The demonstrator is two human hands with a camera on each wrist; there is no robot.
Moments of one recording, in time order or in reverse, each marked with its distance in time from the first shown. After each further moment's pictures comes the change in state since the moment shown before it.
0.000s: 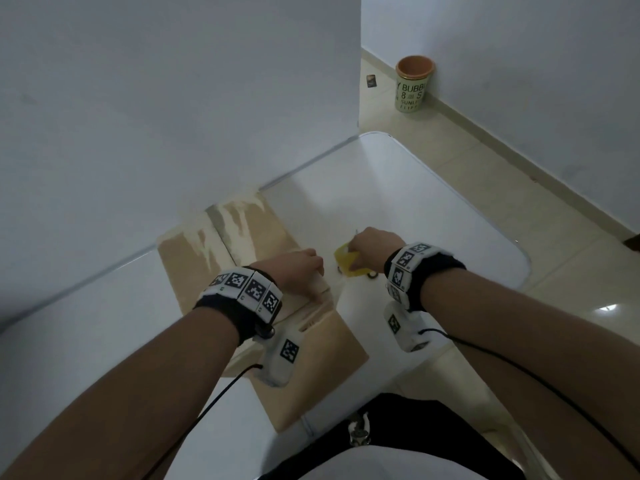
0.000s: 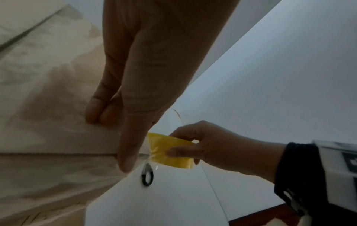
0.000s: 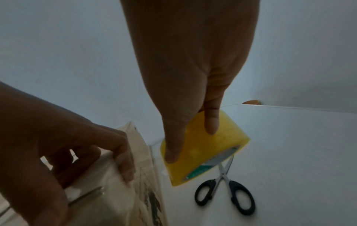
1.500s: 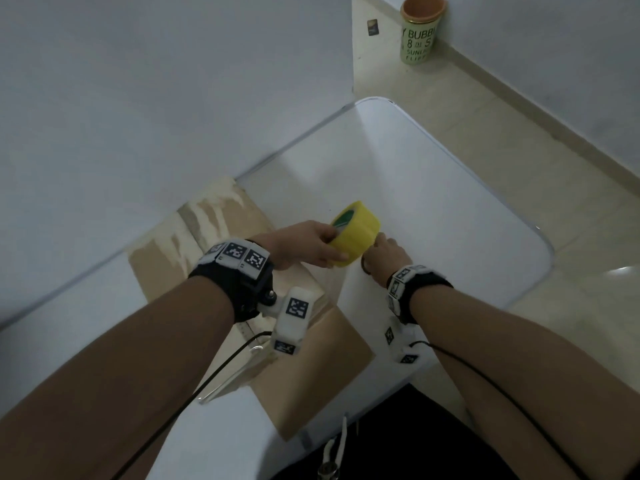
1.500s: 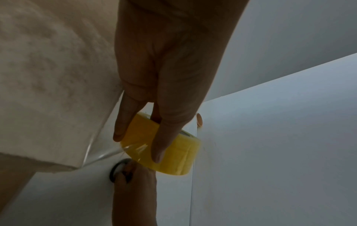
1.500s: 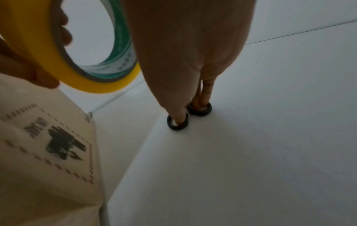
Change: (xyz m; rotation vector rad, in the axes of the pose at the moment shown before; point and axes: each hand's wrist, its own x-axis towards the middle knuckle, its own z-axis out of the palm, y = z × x) left_hand 0.061 0.007 -0.038 -1.061 -0.079 -0.047; right_hand 0.071 0.056 0.108 0.211 0.073 0.198
